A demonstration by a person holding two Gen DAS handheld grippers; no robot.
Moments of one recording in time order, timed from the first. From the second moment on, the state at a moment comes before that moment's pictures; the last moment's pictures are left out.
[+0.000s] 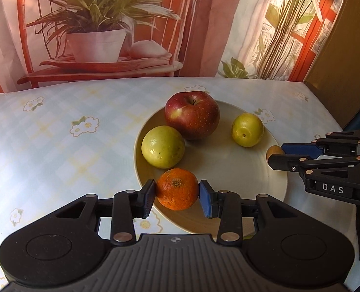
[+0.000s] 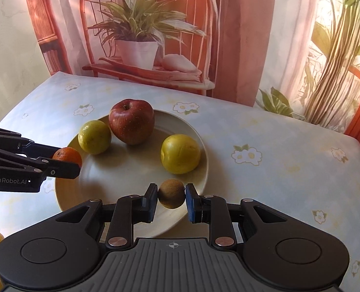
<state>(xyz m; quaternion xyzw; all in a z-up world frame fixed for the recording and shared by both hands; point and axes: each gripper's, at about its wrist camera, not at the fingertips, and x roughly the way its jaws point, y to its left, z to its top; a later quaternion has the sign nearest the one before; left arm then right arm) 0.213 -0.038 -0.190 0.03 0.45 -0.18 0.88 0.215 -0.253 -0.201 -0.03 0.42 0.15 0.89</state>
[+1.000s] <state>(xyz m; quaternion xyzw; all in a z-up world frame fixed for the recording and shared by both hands) 0.230 -0.044 -0.204 0.06 0.44 -0.18 0.88 0.257 -0.239 -0.221 -0.08 0.40 0.13 0.90</state>
